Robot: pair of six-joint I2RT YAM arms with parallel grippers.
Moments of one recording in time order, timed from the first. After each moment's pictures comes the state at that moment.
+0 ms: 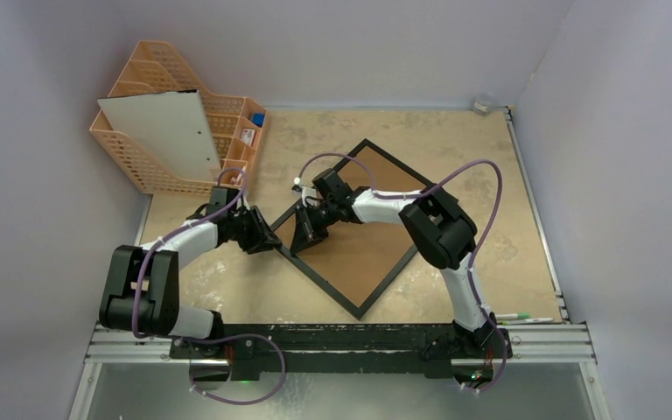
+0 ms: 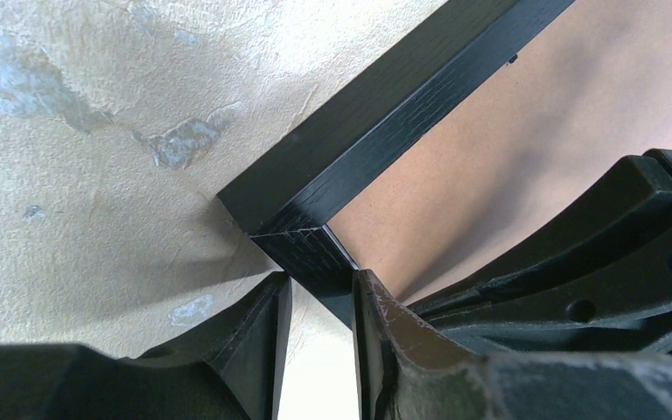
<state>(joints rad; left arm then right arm) -0.13 1.41 0.62 -0.27 0.38 -0.67 0.77 2.15 1.39 -0.16 -0.76 0.57</state>
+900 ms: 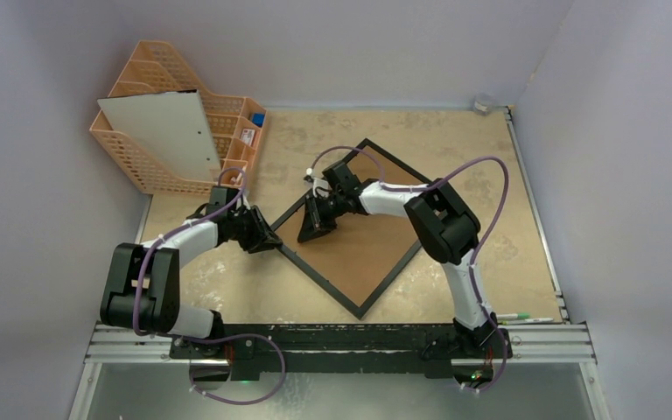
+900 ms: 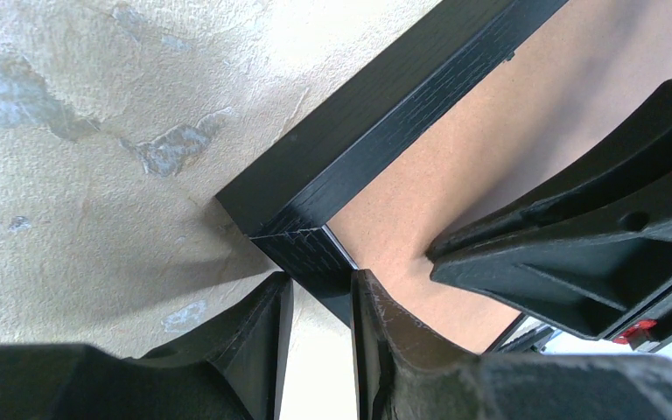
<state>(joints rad) -0.12 1.43 0.62 -0.25 0.40 -0.67 0.70 2.18 1.40 -0.19 -0.74 0.59</state>
